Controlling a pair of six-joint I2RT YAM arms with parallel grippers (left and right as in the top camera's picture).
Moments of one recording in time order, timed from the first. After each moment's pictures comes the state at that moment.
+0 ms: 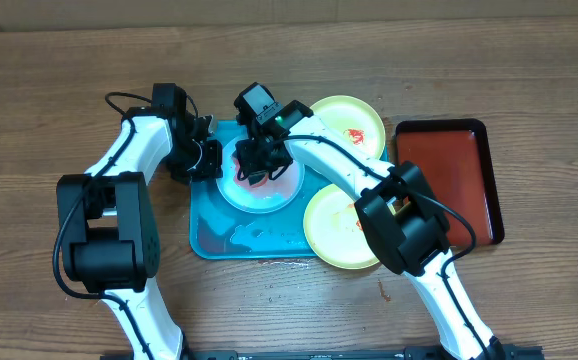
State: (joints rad) left arm 0.01 2.04 1.37 -0.83 0.34 -0.03; right arm 0.70 2.42 2.00 -0.82 -0.29 0.40
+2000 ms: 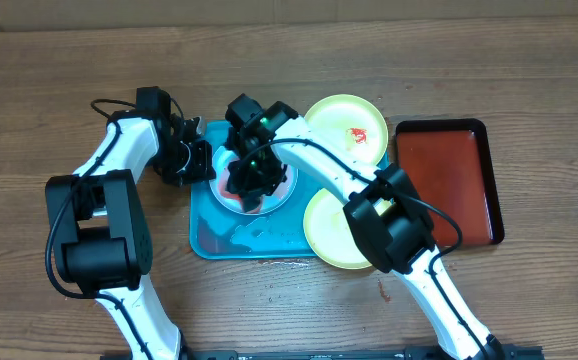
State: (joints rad) left arm 0.08 2.05 1.36 -0.84 0.40 -0.02; right arm 0.73 2.50 2.15 -1.14 -0.43 0.28
